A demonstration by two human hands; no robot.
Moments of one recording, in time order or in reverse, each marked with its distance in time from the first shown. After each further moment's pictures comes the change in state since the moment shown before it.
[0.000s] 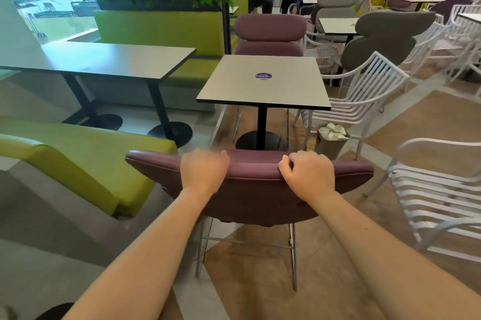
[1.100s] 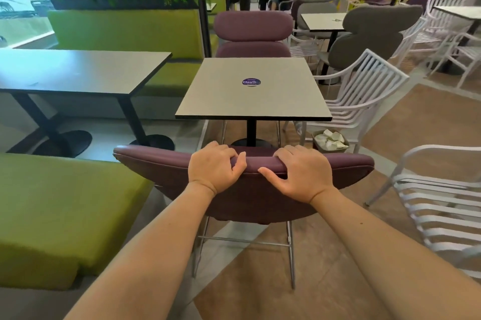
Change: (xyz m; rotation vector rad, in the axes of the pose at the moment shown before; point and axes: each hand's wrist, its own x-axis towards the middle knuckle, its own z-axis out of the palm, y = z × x) left_hand 0.170 0.005 0.105 -0.120 0.167 0.368; right_hand 0.147 0.020 0.098 0.026 0.146 -0.262
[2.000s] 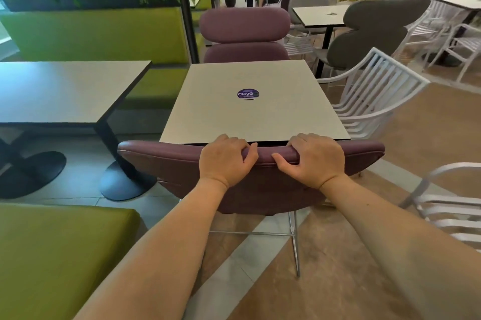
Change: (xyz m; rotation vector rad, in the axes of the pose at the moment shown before) left_hand 0.177 -0.069 0.148 -0.075 -0.042 -0.015; right_hand 0.163 0.106 0.152 -0.131 0.038 0.144
